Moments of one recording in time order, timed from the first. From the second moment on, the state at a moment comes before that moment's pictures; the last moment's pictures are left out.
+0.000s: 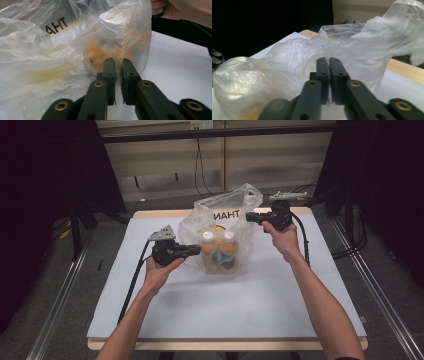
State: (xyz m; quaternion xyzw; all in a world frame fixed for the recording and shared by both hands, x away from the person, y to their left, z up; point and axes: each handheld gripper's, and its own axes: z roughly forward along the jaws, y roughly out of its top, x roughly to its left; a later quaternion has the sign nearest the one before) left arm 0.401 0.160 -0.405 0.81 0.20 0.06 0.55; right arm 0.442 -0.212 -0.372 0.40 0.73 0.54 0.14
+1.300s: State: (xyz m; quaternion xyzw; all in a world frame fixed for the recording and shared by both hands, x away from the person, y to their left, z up) left arm 0.354 0.185 -0.425 0.84 0.18 0.03 0.51; right arm 0.347 -0.222 -0.371 0.31 0.74 0.58 0.12
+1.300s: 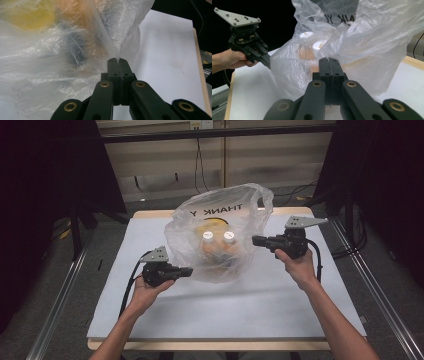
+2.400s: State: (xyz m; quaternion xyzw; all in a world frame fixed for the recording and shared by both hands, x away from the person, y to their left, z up) left arm 0.352 0.173 -0.483 0.88 0.21 0.00 0.42; right arm 0.296 -0.214 -0.446 0.32 0.80 0.51 0.05
